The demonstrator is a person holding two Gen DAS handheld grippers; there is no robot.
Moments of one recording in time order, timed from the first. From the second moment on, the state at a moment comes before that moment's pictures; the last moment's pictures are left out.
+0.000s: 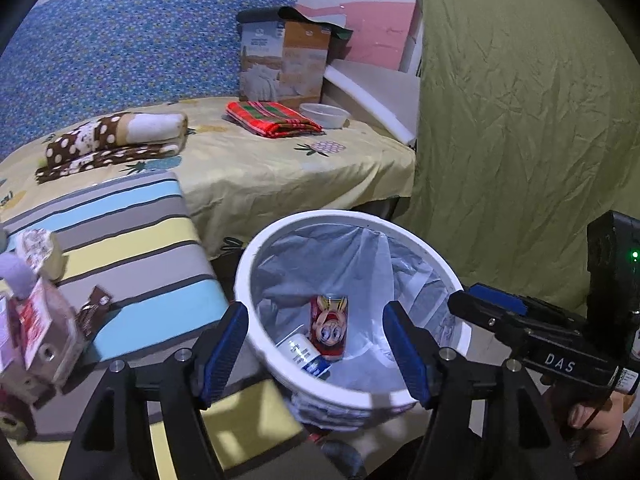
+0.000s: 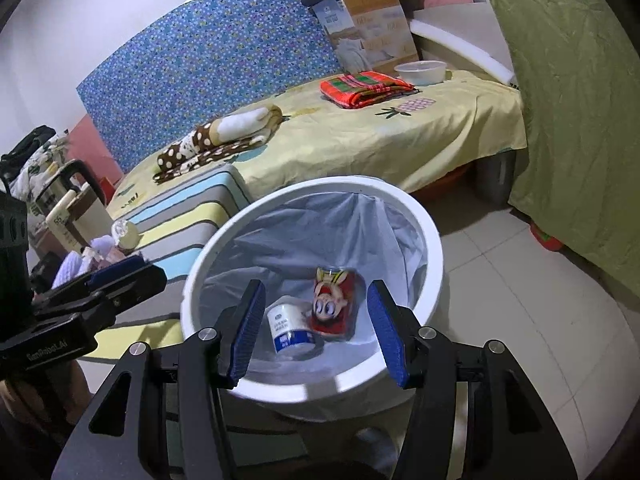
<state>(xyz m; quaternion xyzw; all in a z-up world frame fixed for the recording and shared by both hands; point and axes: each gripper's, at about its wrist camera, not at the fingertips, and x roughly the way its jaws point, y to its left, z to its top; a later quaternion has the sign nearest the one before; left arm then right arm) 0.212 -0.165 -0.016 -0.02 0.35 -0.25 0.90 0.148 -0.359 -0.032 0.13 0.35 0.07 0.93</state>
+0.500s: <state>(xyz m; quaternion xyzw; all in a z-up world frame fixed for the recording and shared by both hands) 0.143 -0.092 -0.007 -0.03 0.33 -0.16 0.93 0.118 -0.290 -0.016 0.10 0.35 0.17 0.91</state>
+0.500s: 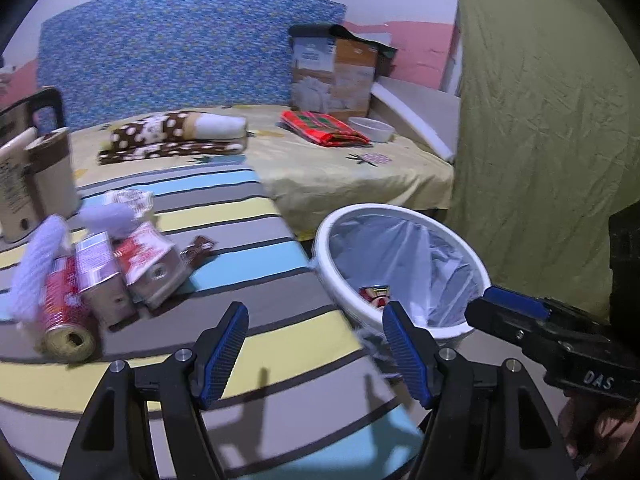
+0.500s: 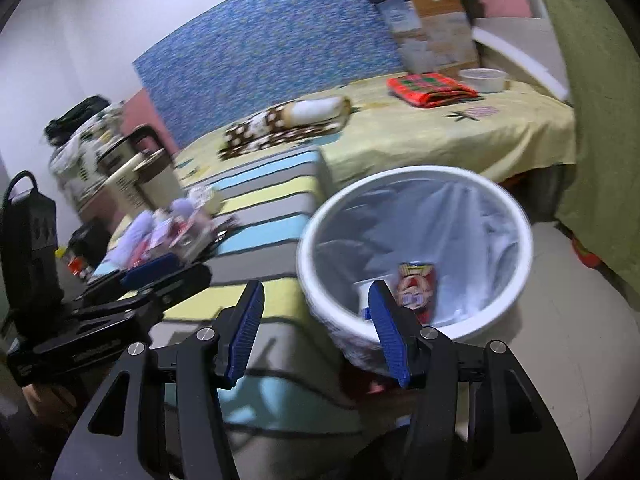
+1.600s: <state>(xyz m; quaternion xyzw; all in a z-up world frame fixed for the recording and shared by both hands) 0.115 0.047 -0.018 -0.06 0.33 0.02 0.94 0.135 -0.184 -0.021 0.02 0.36 0.27 0.89</state>
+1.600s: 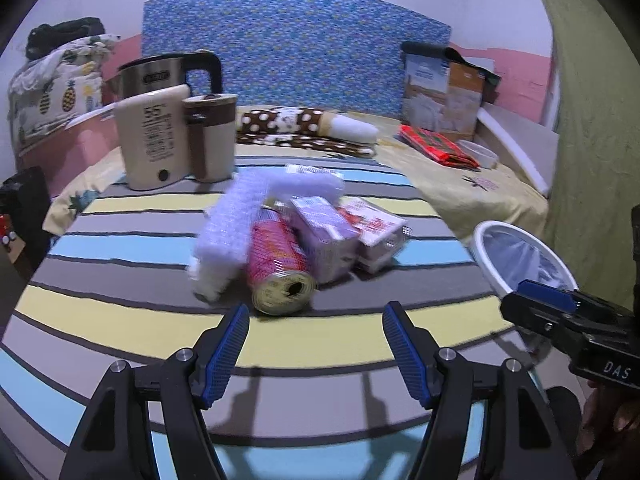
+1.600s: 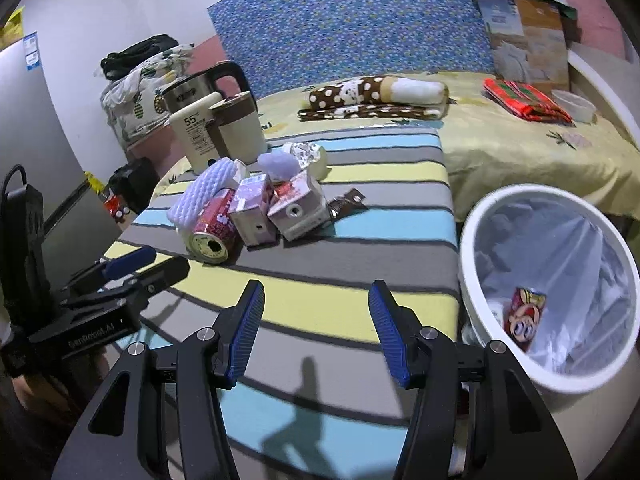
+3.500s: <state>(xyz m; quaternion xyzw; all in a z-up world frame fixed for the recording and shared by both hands) 0.121 0.083 -0.019 -0.10 0.33 0.02 0.94 0.158 -0.171 -0.025 0.00 0.36 0.27 0.89</state>
